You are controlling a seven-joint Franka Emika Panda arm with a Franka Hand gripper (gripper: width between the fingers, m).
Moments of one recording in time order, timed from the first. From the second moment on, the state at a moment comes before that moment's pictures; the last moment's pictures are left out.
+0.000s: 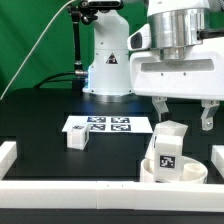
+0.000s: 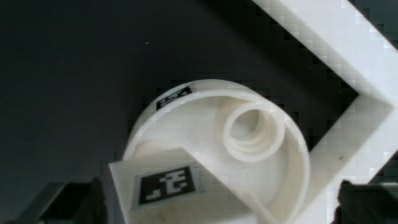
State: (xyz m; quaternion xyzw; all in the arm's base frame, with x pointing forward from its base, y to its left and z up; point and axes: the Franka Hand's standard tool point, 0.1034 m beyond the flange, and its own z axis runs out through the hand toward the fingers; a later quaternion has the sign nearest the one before) arm 0.594 0.076 0.086 -0.89 0.44 -0.03 0.07
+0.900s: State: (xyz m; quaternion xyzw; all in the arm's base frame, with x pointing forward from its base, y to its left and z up) arm 0.593 0.055 0.082 -1.00 -0.01 -0.07 0.03
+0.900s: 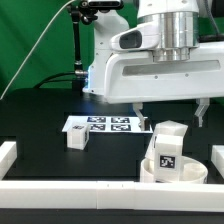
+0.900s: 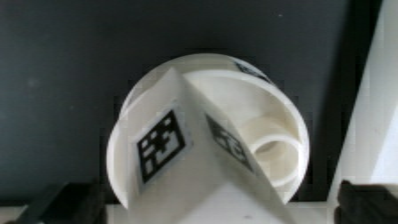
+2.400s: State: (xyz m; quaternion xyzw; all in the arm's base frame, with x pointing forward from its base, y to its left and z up) arm 0.595 0.042 0.082 -0.96 -0.26 -0.06 -0.02
